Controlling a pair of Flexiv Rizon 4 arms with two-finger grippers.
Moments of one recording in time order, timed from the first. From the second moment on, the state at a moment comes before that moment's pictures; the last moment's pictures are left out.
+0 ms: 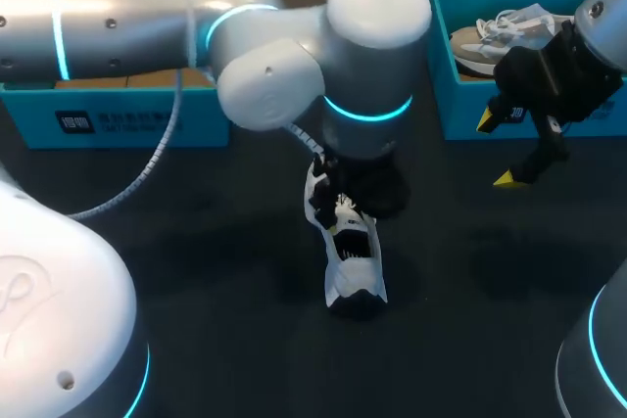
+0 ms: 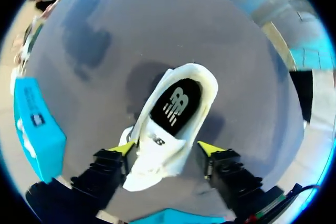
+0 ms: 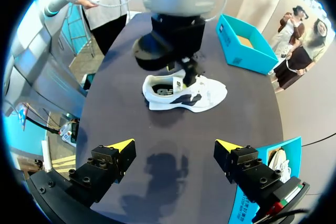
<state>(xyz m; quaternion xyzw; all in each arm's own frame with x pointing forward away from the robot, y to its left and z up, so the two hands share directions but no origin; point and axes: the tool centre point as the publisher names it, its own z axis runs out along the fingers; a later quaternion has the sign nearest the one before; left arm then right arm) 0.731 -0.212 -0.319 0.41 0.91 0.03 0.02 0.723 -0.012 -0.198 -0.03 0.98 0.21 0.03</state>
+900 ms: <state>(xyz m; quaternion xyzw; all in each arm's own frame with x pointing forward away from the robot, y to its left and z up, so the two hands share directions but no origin) 0.699 -0.188 -0.302 0.20 0.98 -0.05 0.02 0.723 -0.012 -0.198 -0.03 0.98 0.21 0.03</state>
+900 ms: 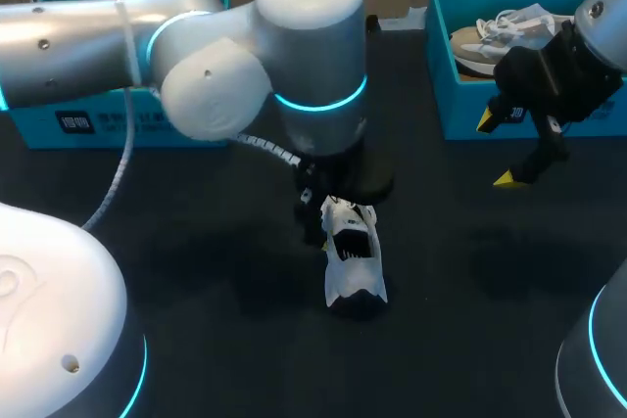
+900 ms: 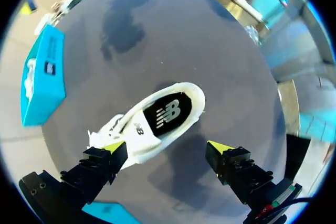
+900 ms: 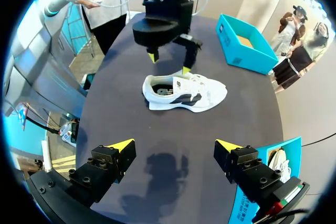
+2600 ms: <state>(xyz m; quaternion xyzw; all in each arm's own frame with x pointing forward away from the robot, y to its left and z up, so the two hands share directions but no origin) 0.634 -0.229 -0.391 -0.04 1.00 -0.05 0.05 0.723 -0.011 -0.198 -0.03 0.98 0.21 0.03</state>
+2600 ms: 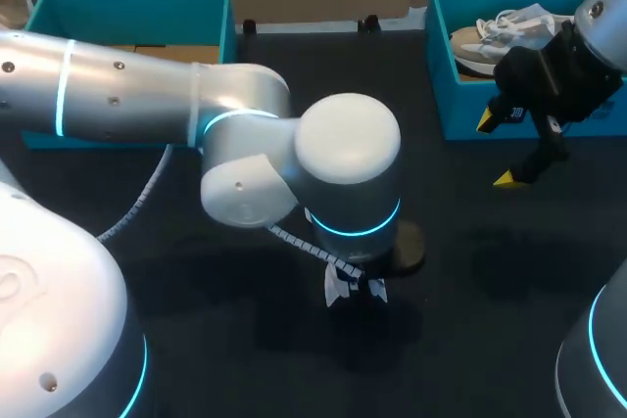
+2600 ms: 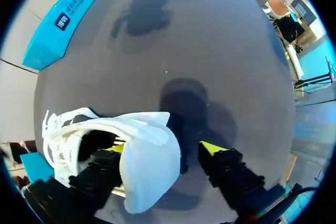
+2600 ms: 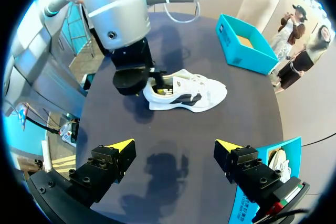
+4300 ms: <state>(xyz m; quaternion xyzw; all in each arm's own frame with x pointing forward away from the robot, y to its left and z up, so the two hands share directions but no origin) 0.636 -0.200 -0.255 0.06 1.00 0.03 -0.06 0.723 -0.011 -0.198 -0.03 0.98 0.21 0.03</state>
